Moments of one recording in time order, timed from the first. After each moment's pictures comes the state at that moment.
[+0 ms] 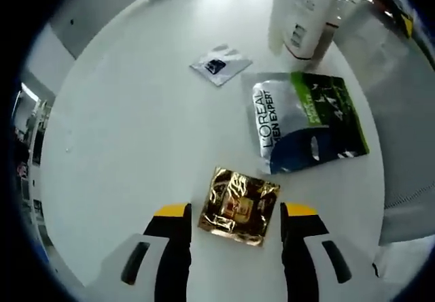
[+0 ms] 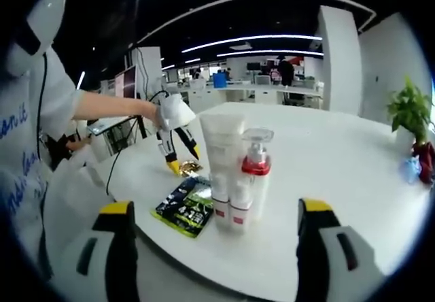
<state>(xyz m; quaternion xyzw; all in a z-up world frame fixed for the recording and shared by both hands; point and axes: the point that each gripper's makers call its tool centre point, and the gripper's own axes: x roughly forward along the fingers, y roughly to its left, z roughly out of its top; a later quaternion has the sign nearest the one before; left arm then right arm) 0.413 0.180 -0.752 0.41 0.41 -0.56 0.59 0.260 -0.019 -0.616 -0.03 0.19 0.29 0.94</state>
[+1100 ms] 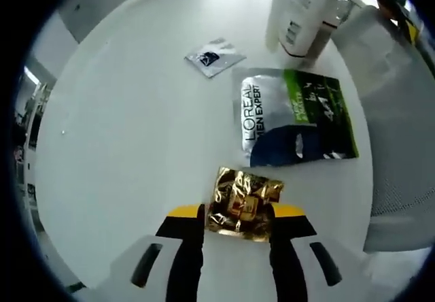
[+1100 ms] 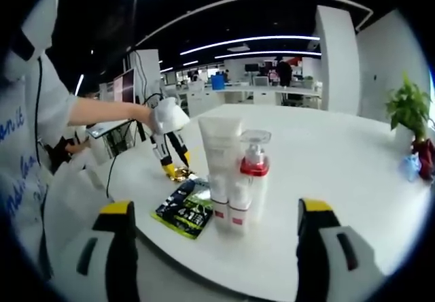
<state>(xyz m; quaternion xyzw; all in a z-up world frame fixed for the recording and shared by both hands) 0.395 0.190 -0.752 0.40 0.44 -0.55 0.59 0.260 -0.019 -0.615 -0.03 0.19 0.28 0.94</state>
